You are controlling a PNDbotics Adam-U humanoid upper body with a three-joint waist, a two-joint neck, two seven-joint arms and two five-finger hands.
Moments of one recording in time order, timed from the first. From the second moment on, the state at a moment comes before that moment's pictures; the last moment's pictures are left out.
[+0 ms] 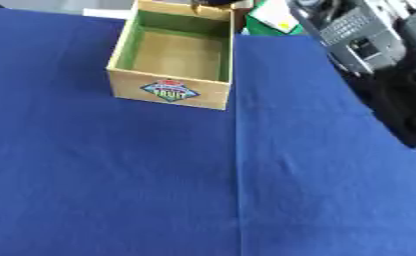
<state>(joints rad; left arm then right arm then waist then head) -0.24 0.18 0.22 -1.98 -0.08 -0.44 0.25 -1.03 -0.79 0.37 -1.77 0.67 0.52 0.38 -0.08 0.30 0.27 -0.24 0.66</state>
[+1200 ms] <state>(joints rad) -0.24 0.15 0.21 -1.98 -0.08 -0.44 0.23 -1.12 -0.53 0.45 -1.24 0.80 0.39 0.31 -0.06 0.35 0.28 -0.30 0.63</state>
